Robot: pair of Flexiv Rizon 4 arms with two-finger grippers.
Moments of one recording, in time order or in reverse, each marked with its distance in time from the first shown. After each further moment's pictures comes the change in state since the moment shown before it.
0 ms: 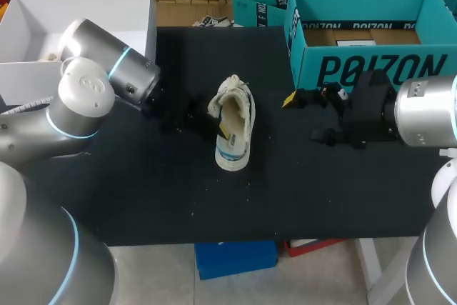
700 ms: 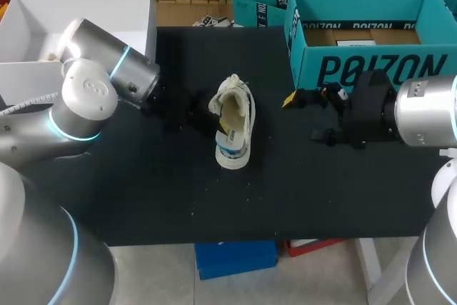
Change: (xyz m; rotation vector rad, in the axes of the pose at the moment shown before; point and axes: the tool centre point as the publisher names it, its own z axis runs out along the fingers) left arm 0.006 0.024 -0.003 -0.086 0.024 -0.042; right arm 0.000 0.000 0.000 0.000 0.000 0.000
